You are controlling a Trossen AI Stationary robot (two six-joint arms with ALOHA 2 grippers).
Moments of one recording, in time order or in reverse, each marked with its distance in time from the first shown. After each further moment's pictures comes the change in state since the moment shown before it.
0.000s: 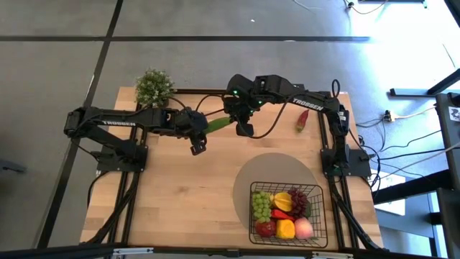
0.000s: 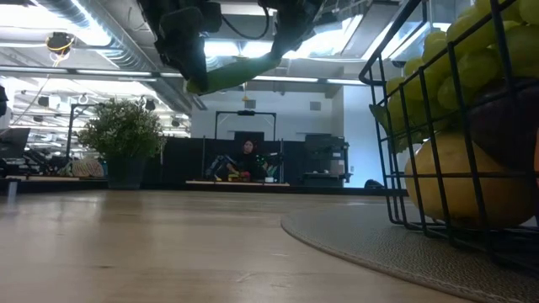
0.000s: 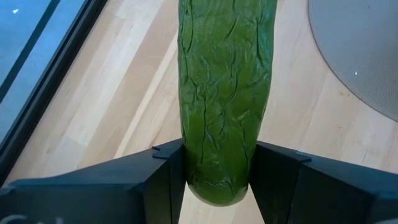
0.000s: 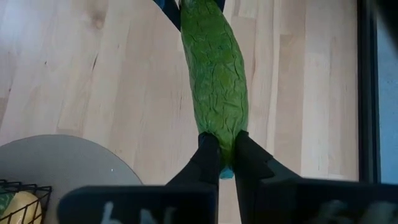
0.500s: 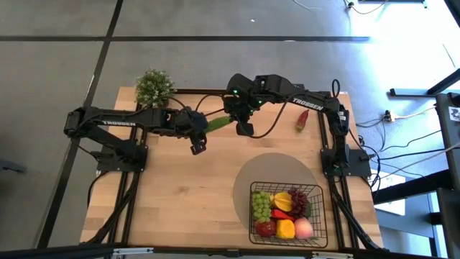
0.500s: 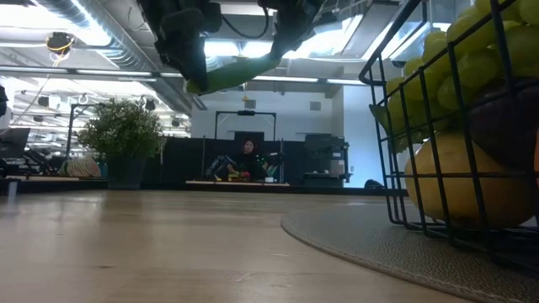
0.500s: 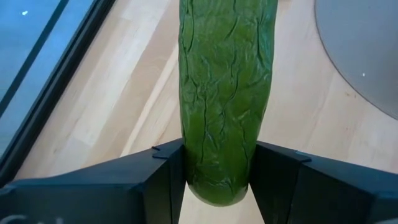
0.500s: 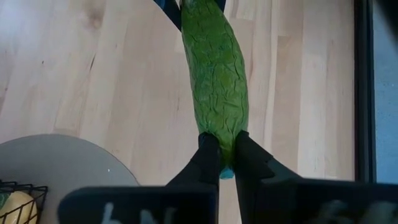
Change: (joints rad) left arm 0.000 0.000 0.000 0.000 -0.025 0.001; right arm 0.000 0.001 0.001 0.003 -0.001 -0.015
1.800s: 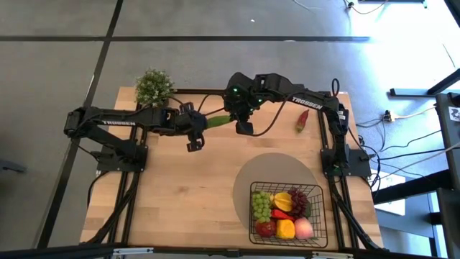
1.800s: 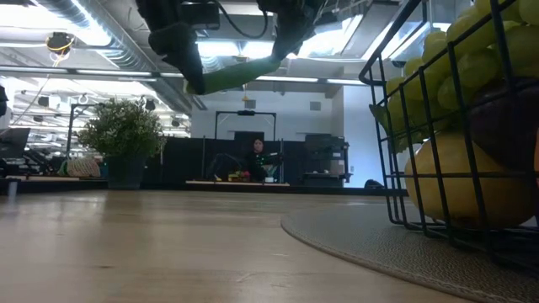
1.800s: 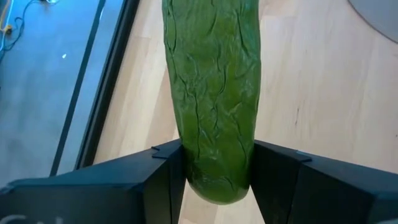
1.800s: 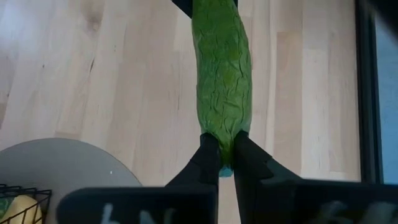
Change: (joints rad) left arm 0.007 0.000 0.002 -0.046 -0.080 0.263; right arm -0.027 0.003 0.000 -0.008 -0.006 0.021
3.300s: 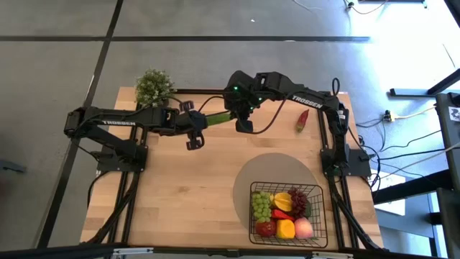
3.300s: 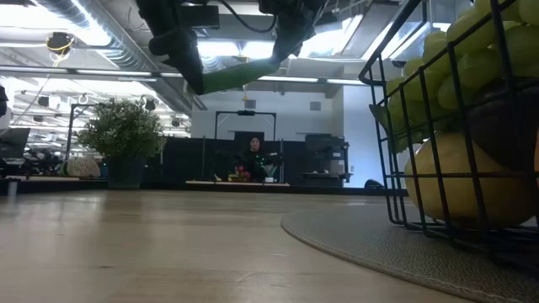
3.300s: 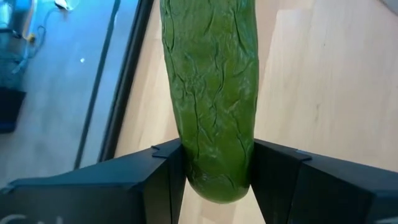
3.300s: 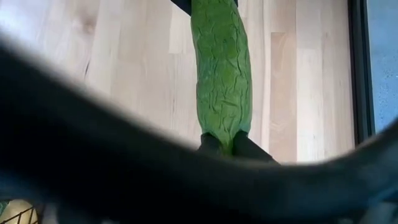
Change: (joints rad) left arm 0.000 0.000 0.000 -0.001 -0.055 0.043; right arm -0.015 0.000 0.000 0.005 0.000 0.000
